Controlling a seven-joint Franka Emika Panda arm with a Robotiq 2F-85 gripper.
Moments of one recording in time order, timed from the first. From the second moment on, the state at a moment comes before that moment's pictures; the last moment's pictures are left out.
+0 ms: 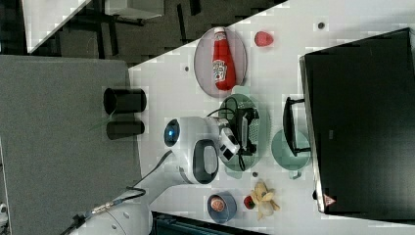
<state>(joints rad) -0.23 0.43 0.08 -2.35 -0.23 1.13 0.95</state>
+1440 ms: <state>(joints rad) -0.22 -0.05 0.18 -2.08 -0.17 0.47 0.39</state>
